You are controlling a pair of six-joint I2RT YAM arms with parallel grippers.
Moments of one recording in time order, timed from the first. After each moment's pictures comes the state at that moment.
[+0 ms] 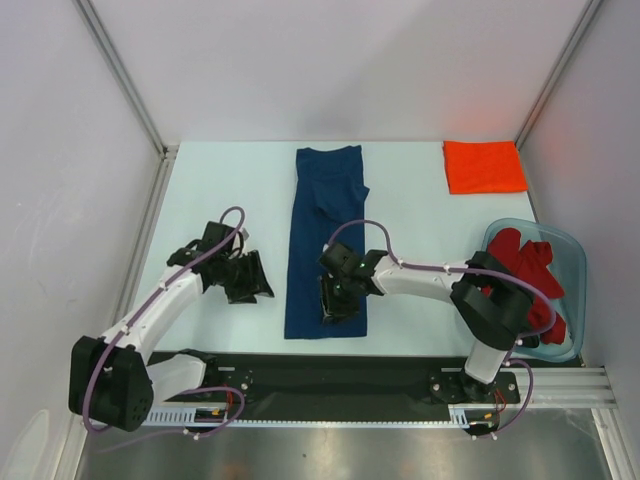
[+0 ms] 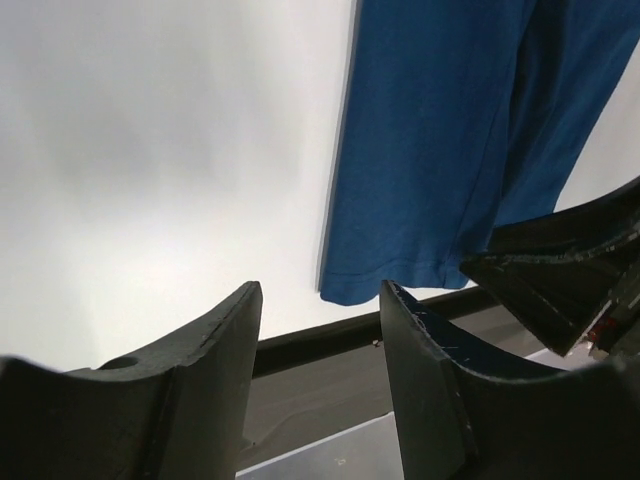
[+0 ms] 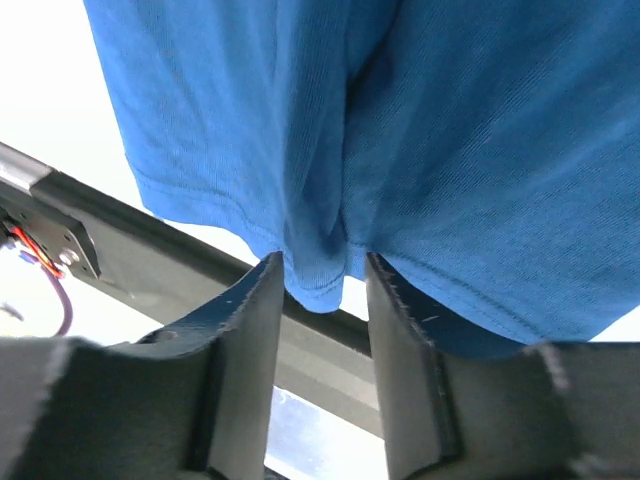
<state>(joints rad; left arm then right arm) -0.27 1.13 0.75 -0.77 0.29 -0.52 0.96 1.75 1.09 -0.49 -0.21 0.83</state>
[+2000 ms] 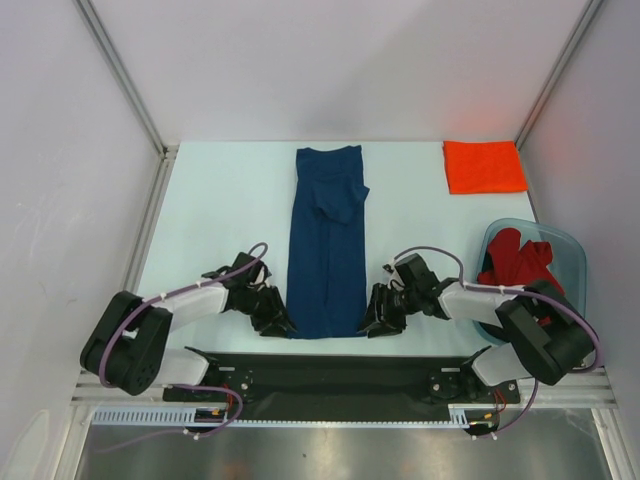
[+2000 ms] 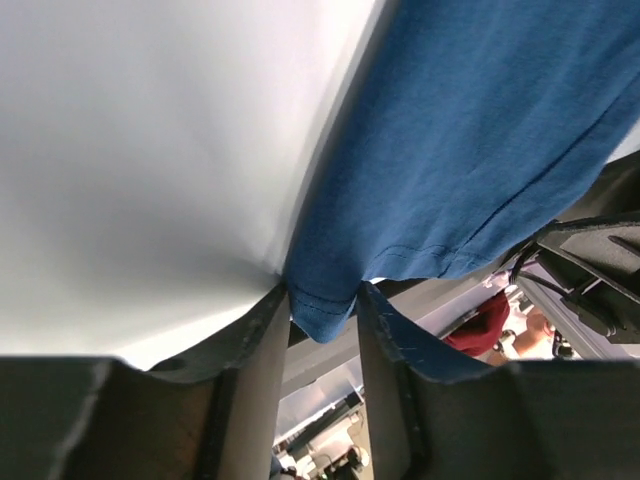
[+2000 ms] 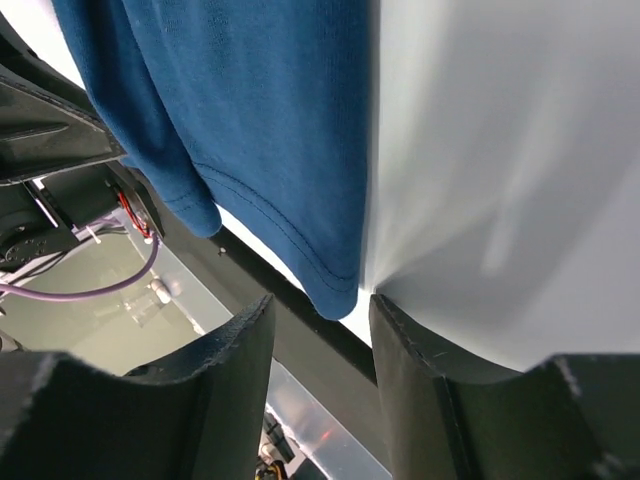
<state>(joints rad) -0.44 1.33 0.47 -0.41 0.52 -0.86 0.60 1.41 0.46 -0.06 -0.63 0.85</state>
